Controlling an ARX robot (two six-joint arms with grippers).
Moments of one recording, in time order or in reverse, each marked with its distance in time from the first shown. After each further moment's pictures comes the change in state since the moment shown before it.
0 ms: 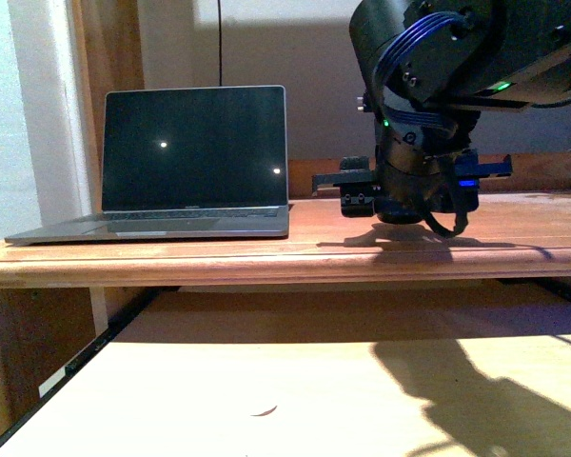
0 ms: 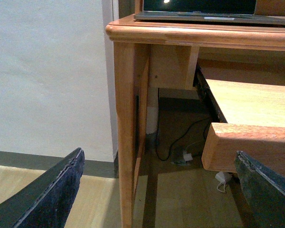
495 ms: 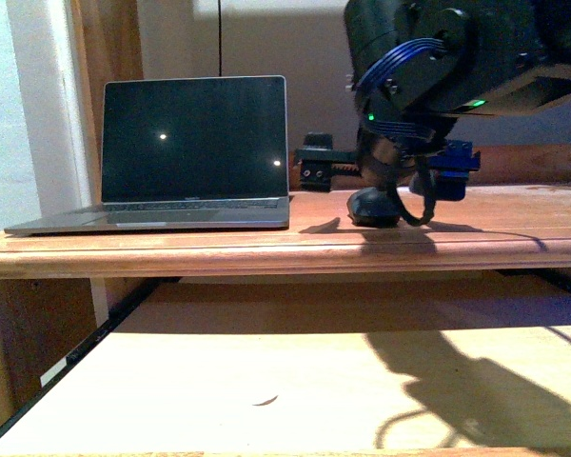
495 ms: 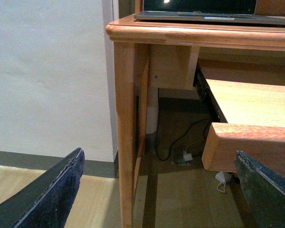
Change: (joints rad) left arm 0.000 0.000 0.000 0.000 0.000 0.000; right arm -0.013 0.045 0.026 0.162 -0.080 0.036
